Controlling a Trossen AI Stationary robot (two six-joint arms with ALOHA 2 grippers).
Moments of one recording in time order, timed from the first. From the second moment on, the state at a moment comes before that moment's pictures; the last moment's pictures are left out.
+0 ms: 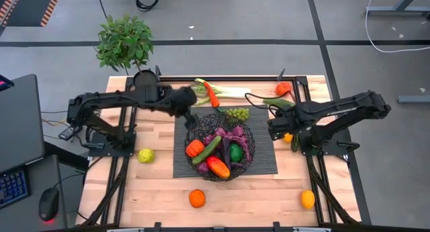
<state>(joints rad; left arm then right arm) 0.14 1.47 1.41 -0.97 -0.18 -0.46 0.12 1.19 1.00 -1.45 0.21 1.38</state>
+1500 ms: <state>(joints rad) 0.03 1.37 1.69 -1.29 -0.10 -0.94 -0.17 1.23 0.51 -0.89 0.09 1.21</state>
